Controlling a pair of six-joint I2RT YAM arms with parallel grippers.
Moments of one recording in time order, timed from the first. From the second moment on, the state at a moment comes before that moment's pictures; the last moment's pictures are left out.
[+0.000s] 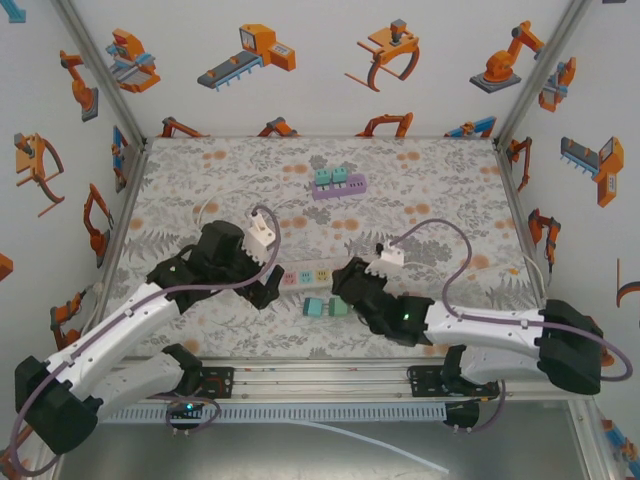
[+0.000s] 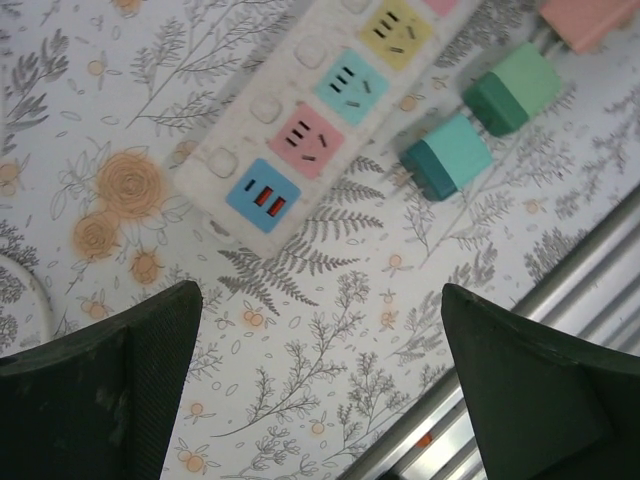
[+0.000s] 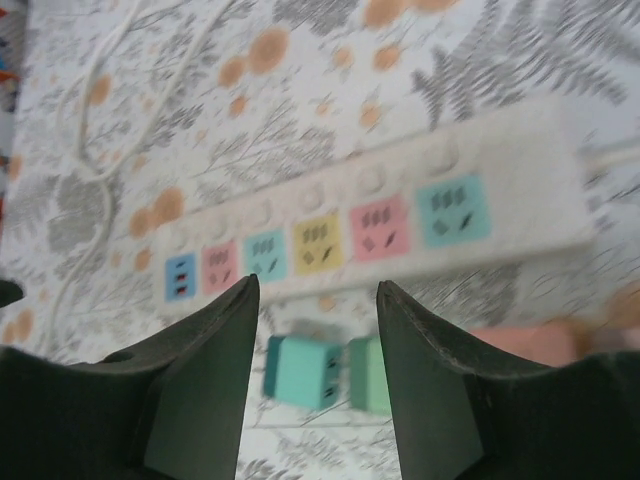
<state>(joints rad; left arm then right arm) -0.70 0.98 0.79 -0.59 0.12 0.06 1.14 1.15 0.58 -0.05 0.75 1.05</state>
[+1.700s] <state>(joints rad) -0.40 2.42 1.92 -0.20 0.21 -0.61 0.18 2.41 1.88 -0.22 -0.47 0.59</state>
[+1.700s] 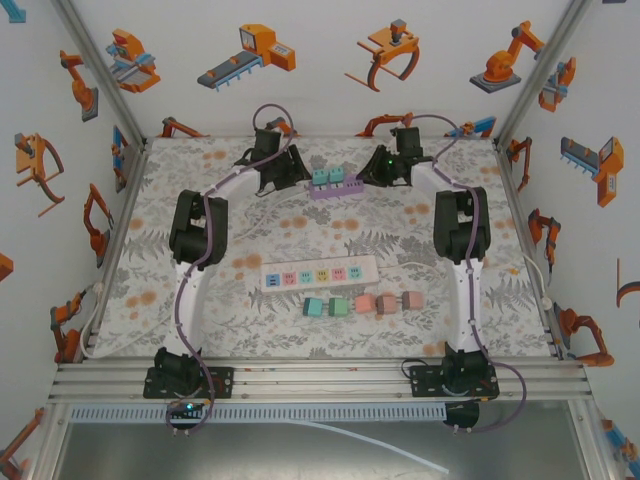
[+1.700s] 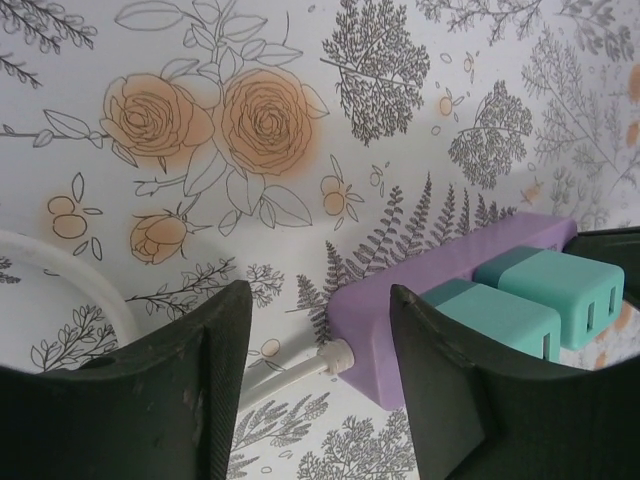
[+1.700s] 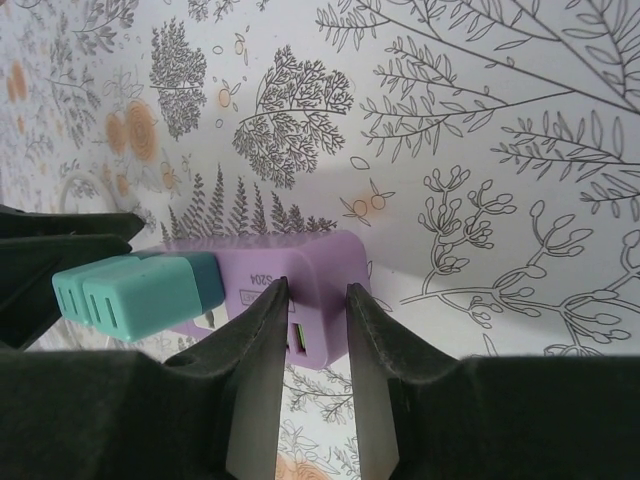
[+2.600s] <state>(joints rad) -0.38 1.97 1.26 -0.19 0.32 -0.59 0.36 1.90 1.10 -0.02 -0.32 0.76</state>
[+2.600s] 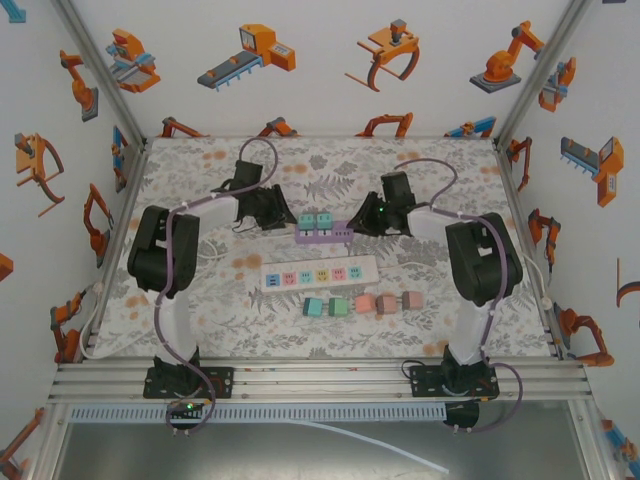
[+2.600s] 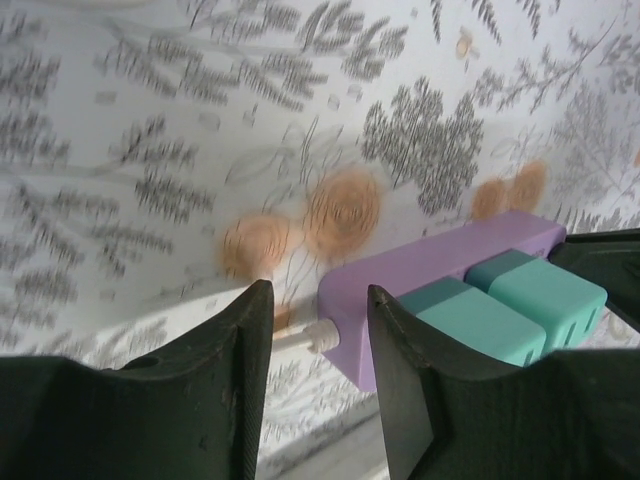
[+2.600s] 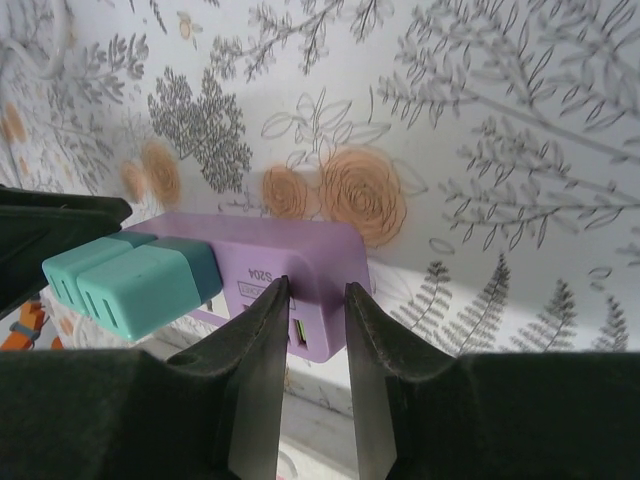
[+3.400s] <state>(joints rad) -0.41 1.52 1.07 -0.22 0.24 -0.40 0.43 1.55 1.12 -0.10 -0.30 0.12</state>
